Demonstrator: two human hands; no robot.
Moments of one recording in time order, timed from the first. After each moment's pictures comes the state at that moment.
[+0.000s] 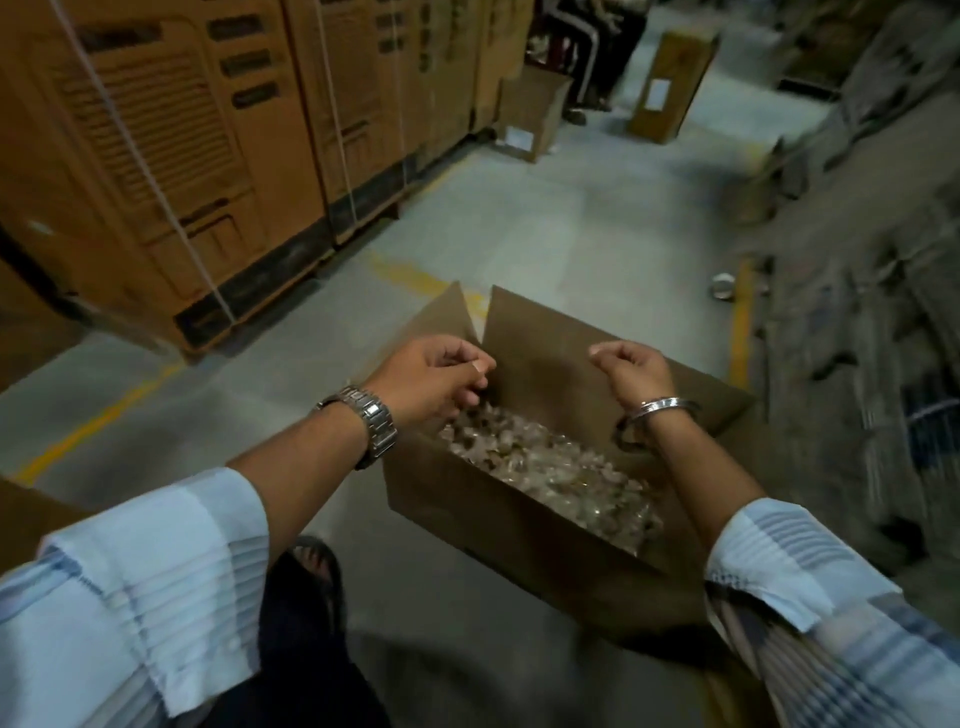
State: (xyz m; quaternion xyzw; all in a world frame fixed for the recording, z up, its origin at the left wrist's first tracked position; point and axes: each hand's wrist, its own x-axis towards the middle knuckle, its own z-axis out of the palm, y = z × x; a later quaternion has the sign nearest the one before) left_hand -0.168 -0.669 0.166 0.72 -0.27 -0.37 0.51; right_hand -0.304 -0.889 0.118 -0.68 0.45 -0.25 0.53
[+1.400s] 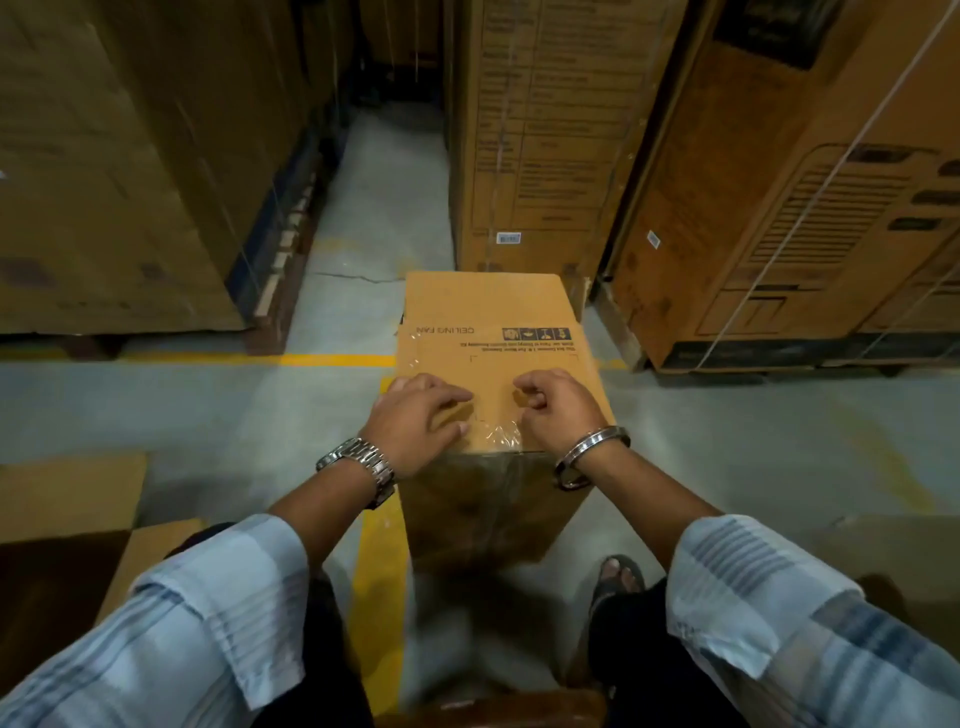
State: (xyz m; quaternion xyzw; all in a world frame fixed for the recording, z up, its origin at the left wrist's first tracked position) left_hand -0.172 -0.098 0.098 0.96 0.02 0.02 0.27; right_hand -0.088 -0.296 0.103 -0.93 -0.18 0.06 0.30
